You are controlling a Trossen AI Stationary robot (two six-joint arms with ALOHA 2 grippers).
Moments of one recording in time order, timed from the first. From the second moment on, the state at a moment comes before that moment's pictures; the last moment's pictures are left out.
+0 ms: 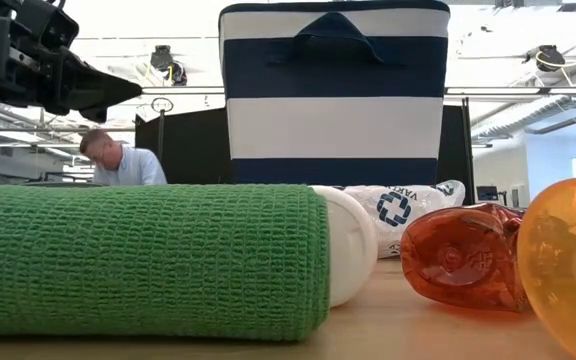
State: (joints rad) left arm -0.25 0.61 0.01 0.59 -0.29 0.07; right arm 0.61 1.22 0.79 0.08 0.39 -0.09
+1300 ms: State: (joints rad) left arm -0.25 0.61 0.01 0.54 -0.29 0.03; right arm 0.62 1.77 0.79 0.10 0.18 0.07
